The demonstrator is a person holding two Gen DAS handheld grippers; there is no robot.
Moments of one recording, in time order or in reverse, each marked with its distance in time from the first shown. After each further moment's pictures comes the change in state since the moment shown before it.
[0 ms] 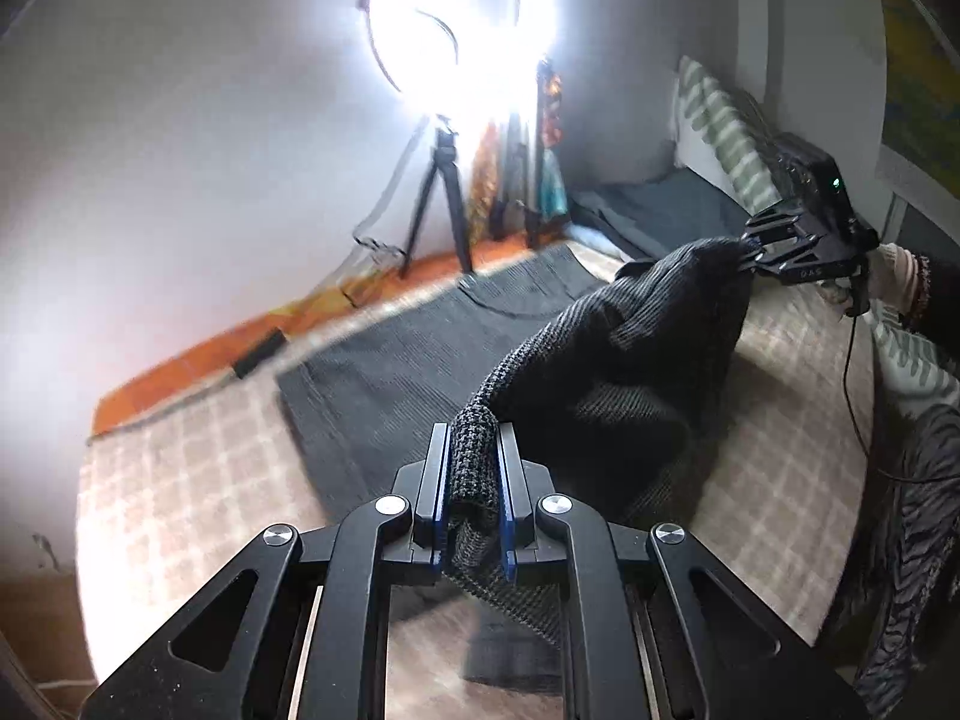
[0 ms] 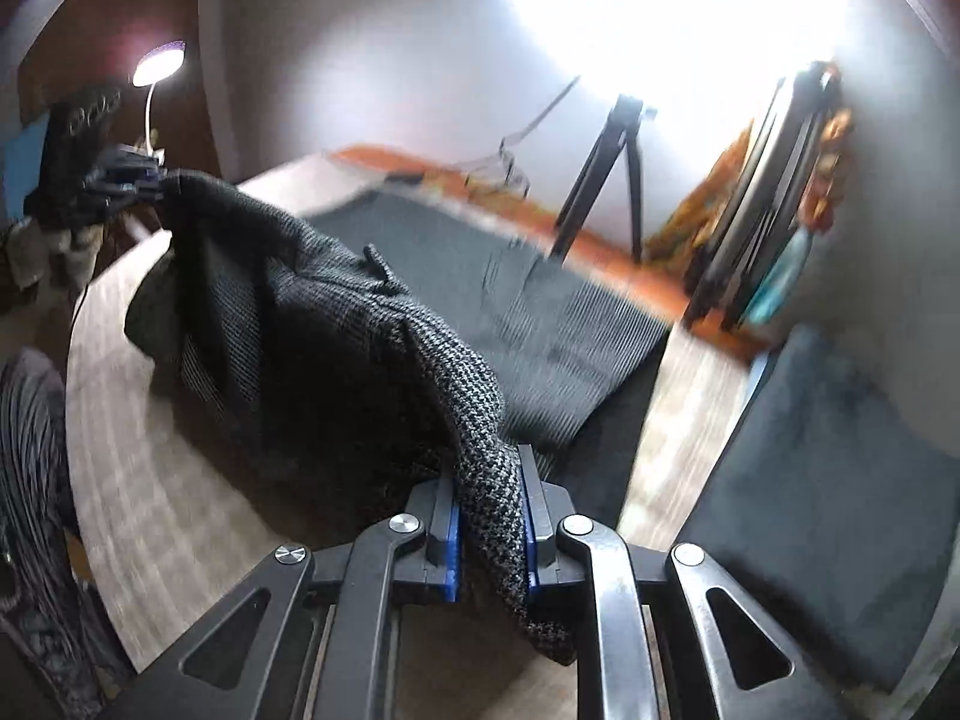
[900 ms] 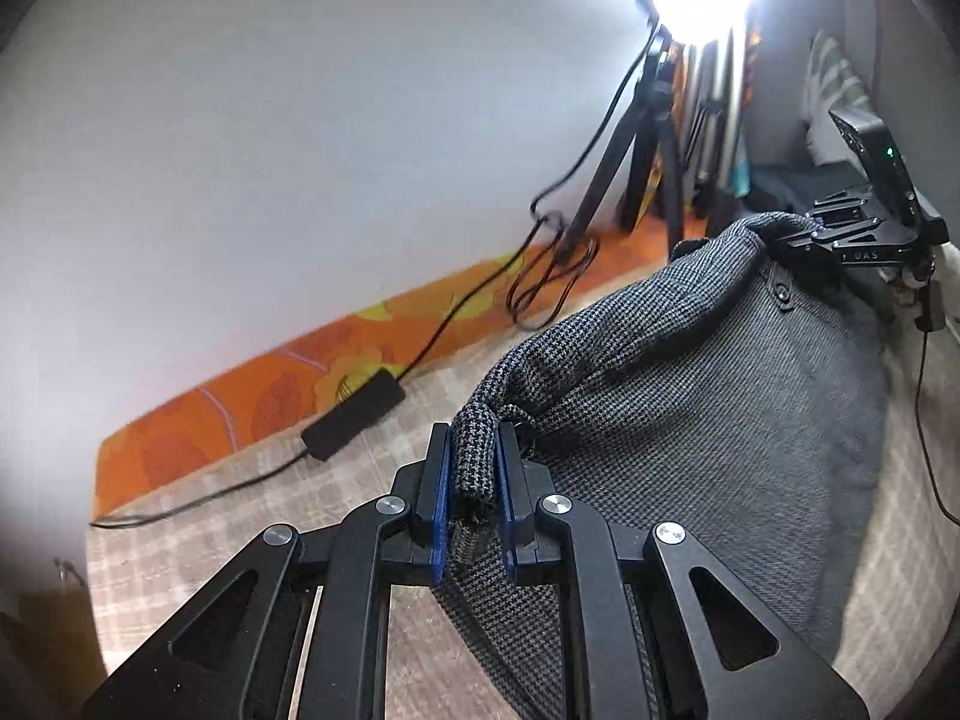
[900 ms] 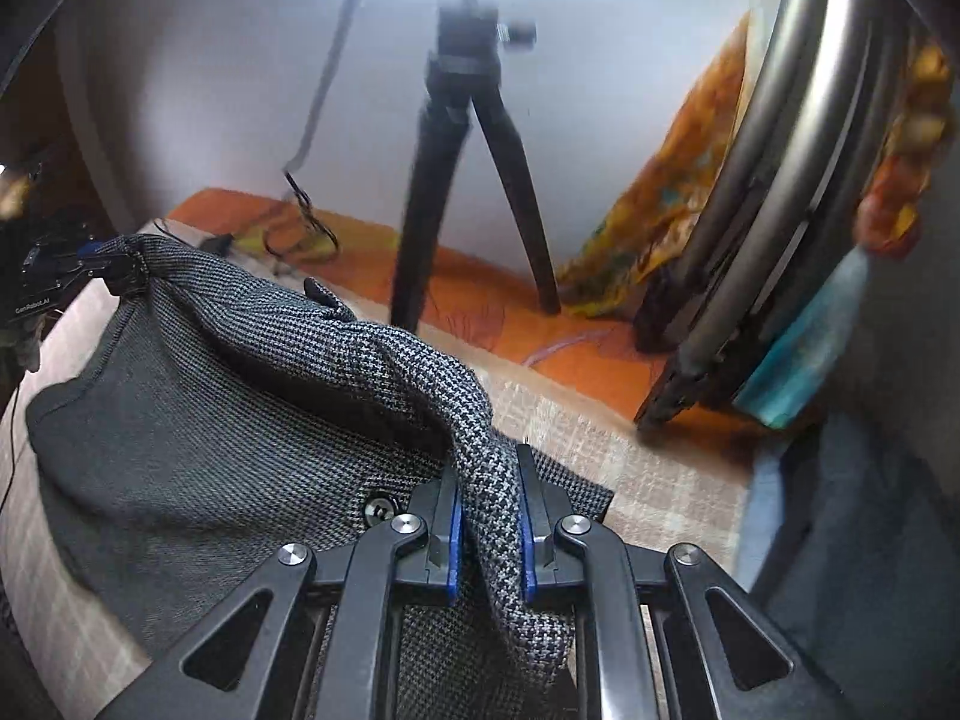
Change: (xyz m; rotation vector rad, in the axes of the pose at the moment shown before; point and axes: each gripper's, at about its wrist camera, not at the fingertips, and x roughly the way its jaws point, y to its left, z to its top) left arm 0.168 0.121 0.042 -0.053 0.162 0.101; right arm 0.163 -0.101 0.101 0.209 0.118 -0.084
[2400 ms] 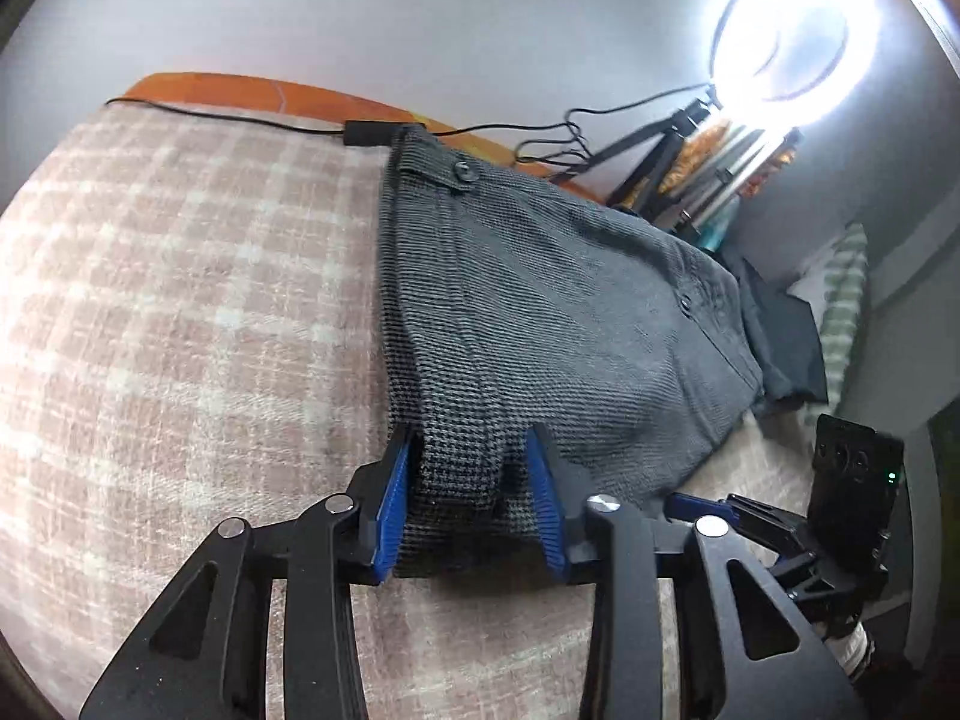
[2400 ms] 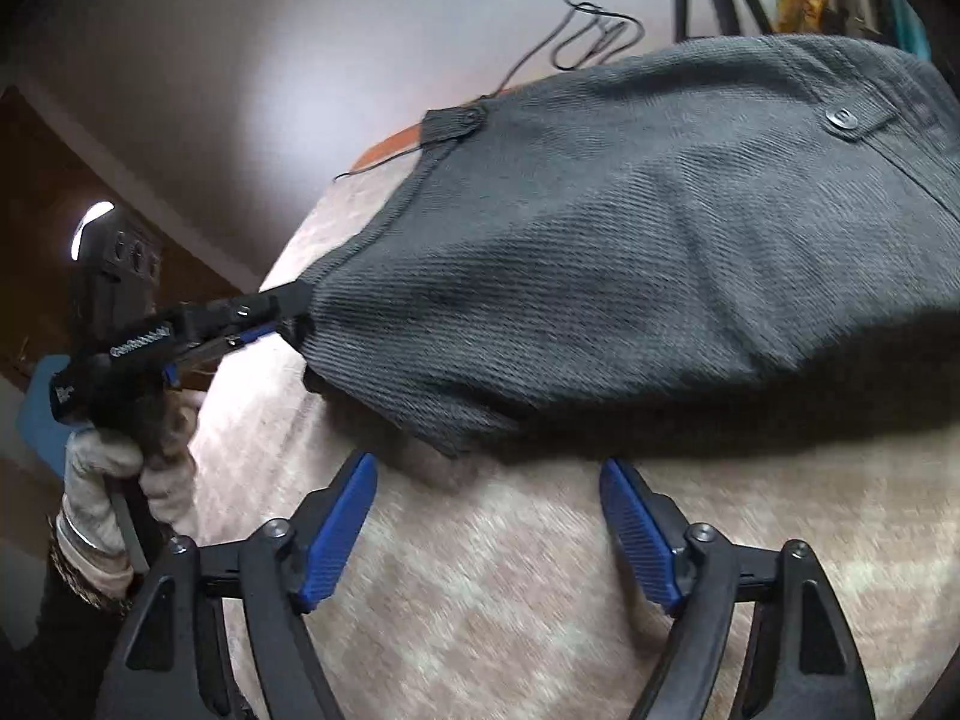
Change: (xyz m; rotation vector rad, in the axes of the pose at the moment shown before) left arm -0.077 -0.021 -0.131 -0.627 0.049 -0.205; right arm -0.008 0.199 -0.118 0.334 0.033 0.415
